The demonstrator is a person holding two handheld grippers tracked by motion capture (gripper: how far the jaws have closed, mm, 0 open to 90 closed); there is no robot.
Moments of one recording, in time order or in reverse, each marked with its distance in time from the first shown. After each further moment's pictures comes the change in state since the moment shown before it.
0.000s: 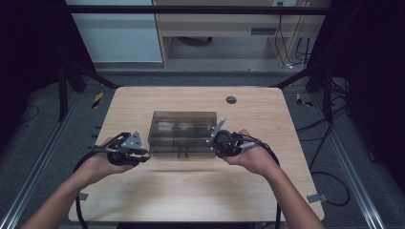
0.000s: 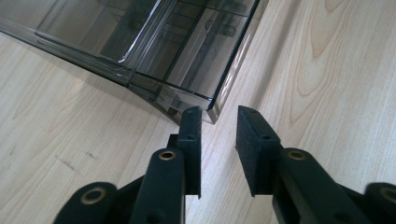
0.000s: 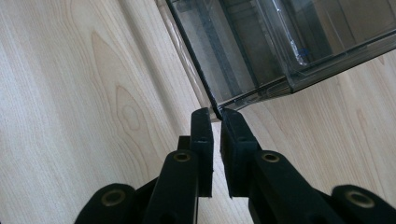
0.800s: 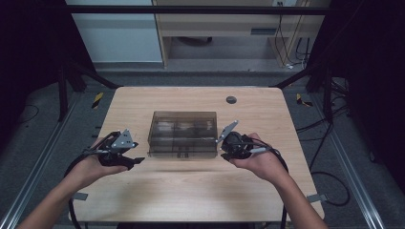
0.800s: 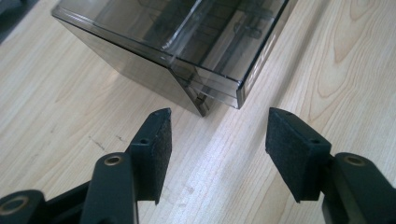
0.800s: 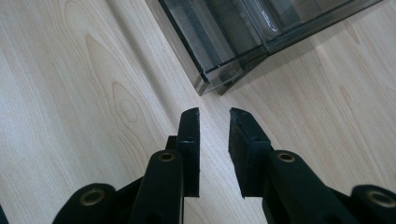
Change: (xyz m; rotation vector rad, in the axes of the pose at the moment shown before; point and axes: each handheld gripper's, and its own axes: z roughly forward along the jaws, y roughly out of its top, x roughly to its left) left arm 0.000 -0.013 -0.015 -0.043 0.092 -0.046; right arm 0.002 -0.022 -0.016 -0.060 -0.037 0.078
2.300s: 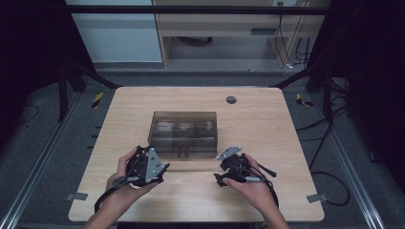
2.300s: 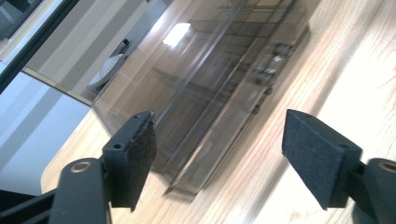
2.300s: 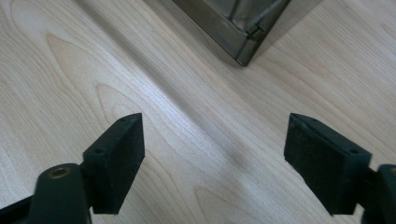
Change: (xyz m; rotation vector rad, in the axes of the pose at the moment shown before) left arm -0.088 0.035 0.017 -0.157 0.382 0.090; right arm 0.042 -0.045 0.056 -0.113 -0.108 0.253
